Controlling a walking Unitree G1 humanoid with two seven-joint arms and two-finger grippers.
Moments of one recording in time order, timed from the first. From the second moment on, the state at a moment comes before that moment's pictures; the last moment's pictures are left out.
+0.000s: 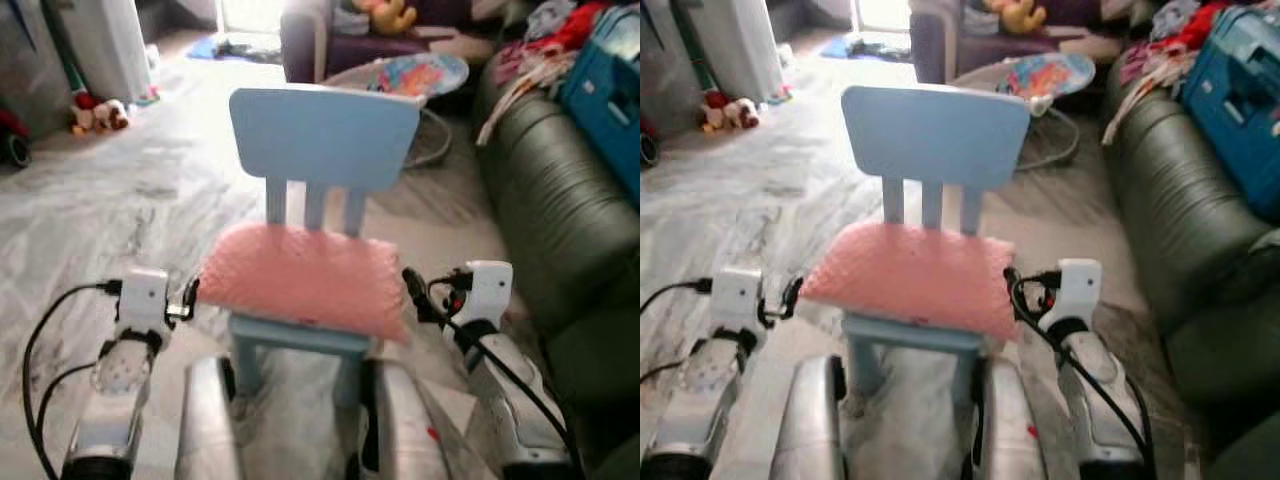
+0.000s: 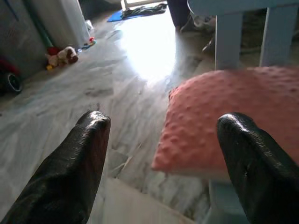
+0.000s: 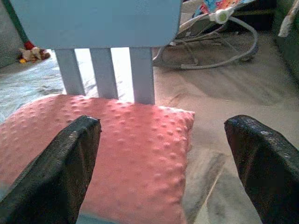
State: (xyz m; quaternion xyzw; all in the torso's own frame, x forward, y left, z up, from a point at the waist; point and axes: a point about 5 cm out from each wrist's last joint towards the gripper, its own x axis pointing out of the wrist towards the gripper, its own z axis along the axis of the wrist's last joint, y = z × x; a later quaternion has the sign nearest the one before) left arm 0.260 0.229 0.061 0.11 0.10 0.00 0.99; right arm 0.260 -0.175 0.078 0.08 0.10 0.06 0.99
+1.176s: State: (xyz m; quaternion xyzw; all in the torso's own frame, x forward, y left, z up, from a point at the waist) left arm 0.305 0.211 0.070 0.11 0.10 0.02 0.99; right arm 0.299 -0.128 0.075 0.11 0.13 0.18 0.97
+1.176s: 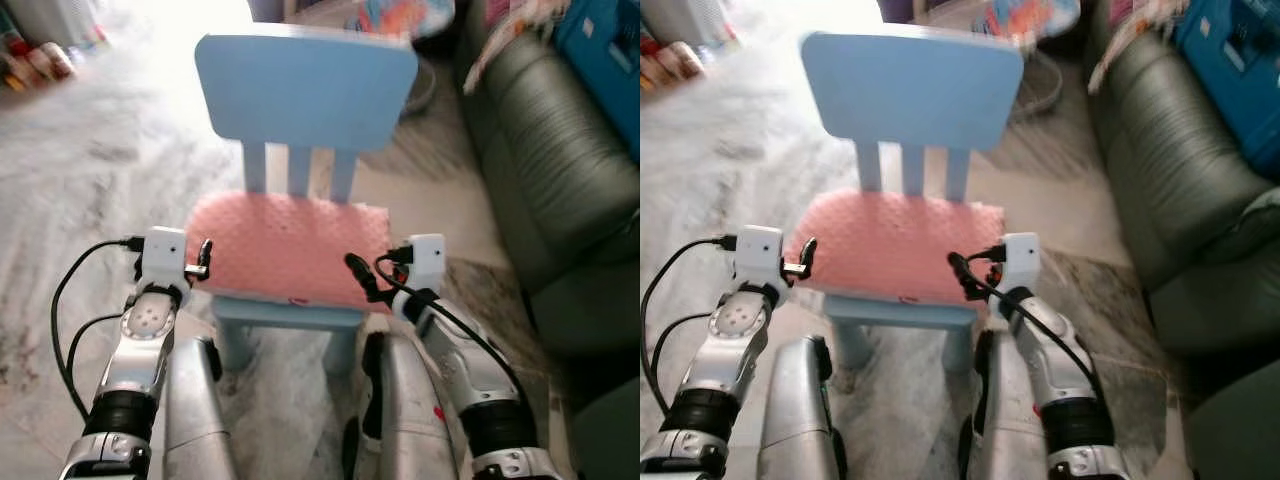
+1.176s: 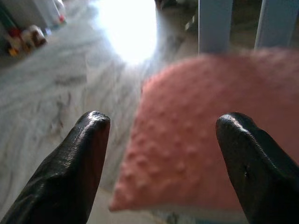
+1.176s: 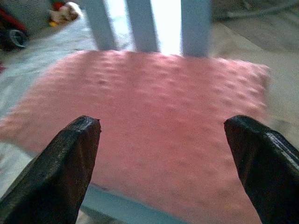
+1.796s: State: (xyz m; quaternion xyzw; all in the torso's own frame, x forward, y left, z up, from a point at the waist) left arm 0.308 0.219 0.053 0.10 0.13 0.04 0.99; right arm 0.319 -0.119 0.048 0.08 0.20 0.19 0.96
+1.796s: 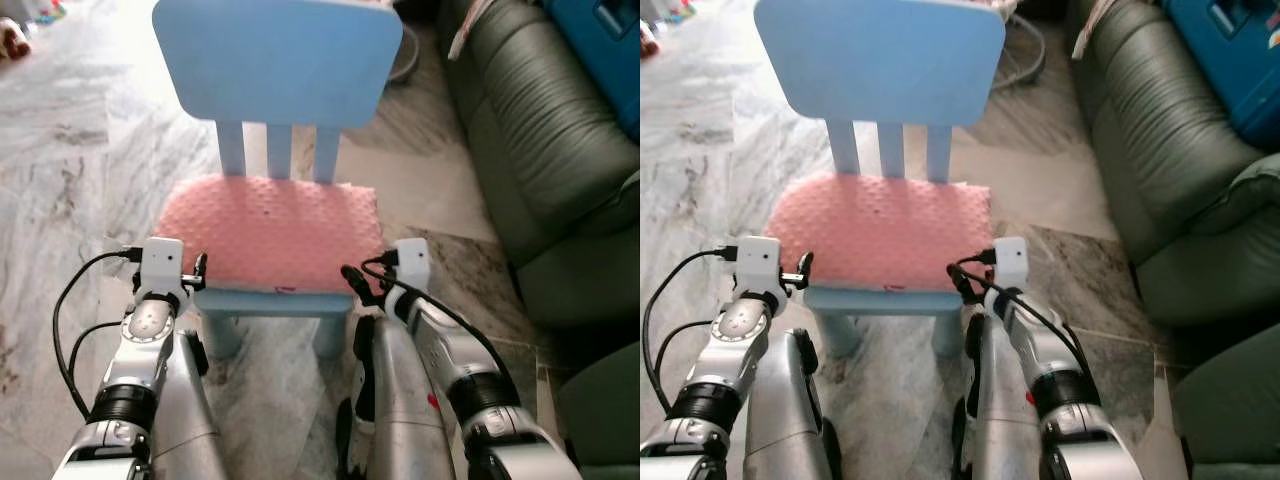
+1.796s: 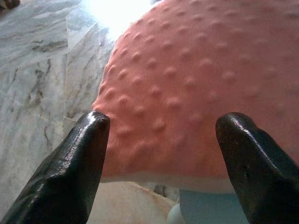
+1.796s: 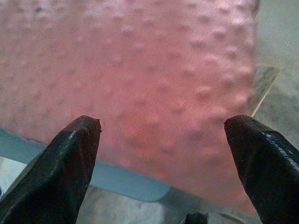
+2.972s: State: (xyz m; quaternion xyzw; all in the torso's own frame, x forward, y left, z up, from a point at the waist) left arm 0.307 0.217 0.031 0.12 0.14 0.04 0.98; right arm 0.323 -0.091 0.032 0.05 0.22 0.21 0.95
